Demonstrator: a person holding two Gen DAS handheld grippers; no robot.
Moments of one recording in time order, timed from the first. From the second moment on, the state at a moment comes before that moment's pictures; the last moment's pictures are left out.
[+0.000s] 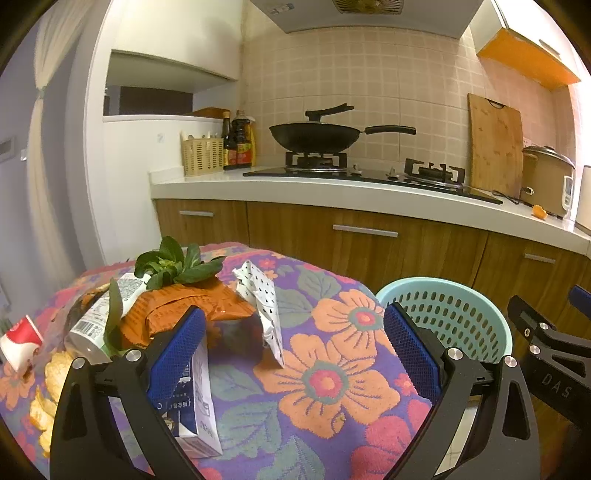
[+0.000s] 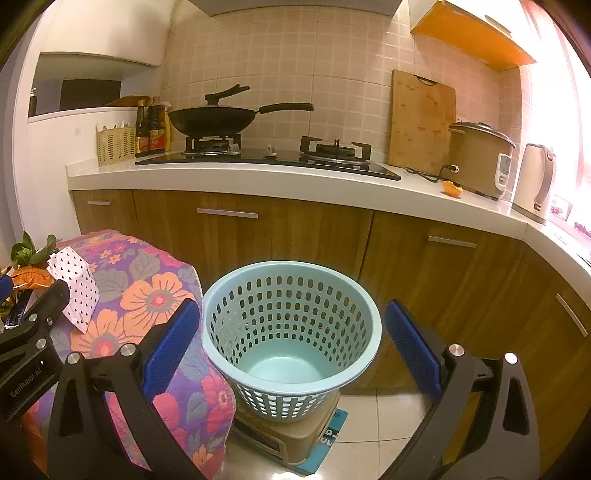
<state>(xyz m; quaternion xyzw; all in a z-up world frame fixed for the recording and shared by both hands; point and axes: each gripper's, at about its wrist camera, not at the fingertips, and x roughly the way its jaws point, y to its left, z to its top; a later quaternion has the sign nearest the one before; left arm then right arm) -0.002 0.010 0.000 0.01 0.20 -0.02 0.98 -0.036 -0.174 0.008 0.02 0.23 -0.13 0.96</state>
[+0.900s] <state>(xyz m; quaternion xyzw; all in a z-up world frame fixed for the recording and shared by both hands) -0.002 0.010 -0.002 0.01 0.19 -0.02 0.98 -0.036 -0.179 0.007 0.03 0.24 -0.14 0.96</state>
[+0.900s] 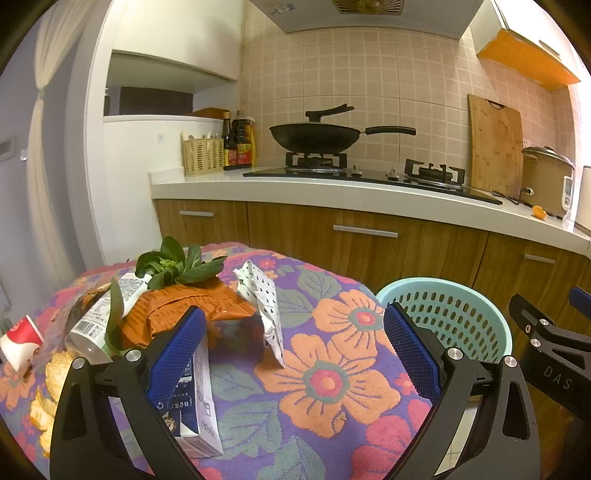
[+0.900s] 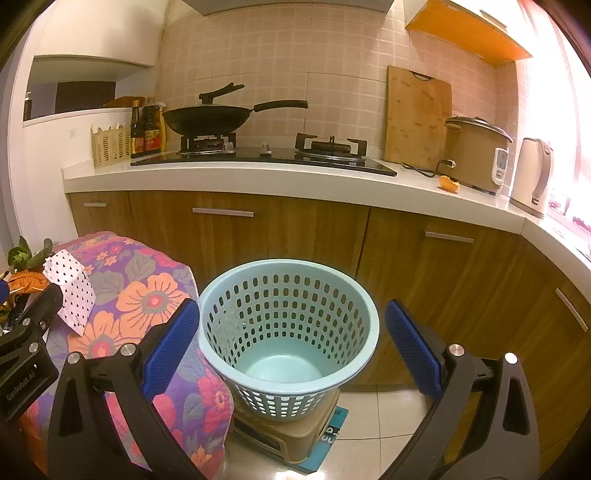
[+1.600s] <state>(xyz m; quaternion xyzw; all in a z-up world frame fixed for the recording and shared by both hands) -0.002 0.009 -0.002 0.01 0.19 -0.02 0.98 -0.035 -0.178 0.007 0.03 0.24 -0.14 0.96</state>
